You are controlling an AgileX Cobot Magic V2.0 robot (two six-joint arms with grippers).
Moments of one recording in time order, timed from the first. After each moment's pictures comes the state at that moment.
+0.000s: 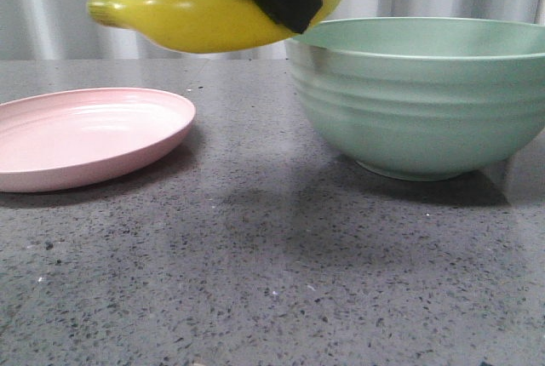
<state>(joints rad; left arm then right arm) -0.92 1.42 -1.24 -0.12 0.75 0.03 0.40 1.33 -1.11 0.58 0.54 0.02</state>
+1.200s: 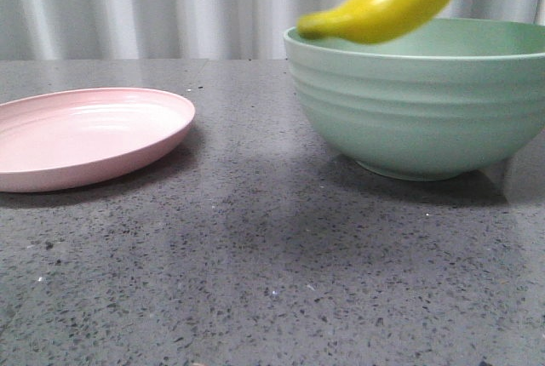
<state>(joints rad) -0.92 1.34 -1.28 -0.11 0.75 0.04 0.21 1.29 -1.21 0.22 0.56 -0.02</state>
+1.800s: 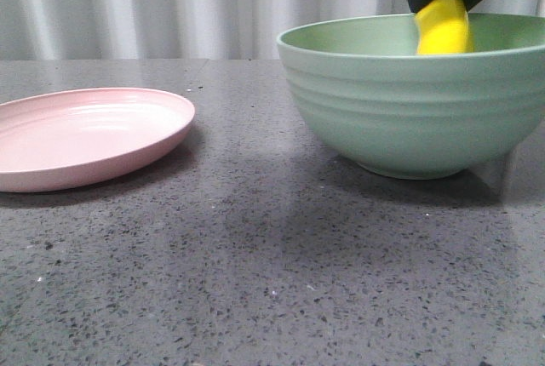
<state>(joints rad) -0.92 1.34 -1.28 -0.11 0.73 0.04 0.21 1.45 -1.22 0.14 0.63 -0.02</state>
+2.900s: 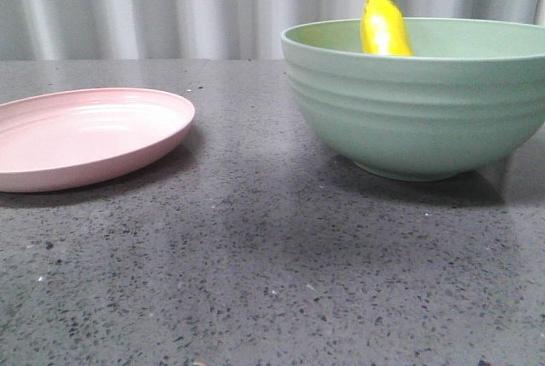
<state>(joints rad) -0.92 1.31 -1.28 -0.12 0.71 0.04 0.21 0.96 -1.12 0.06 0.83 -0.02</state>
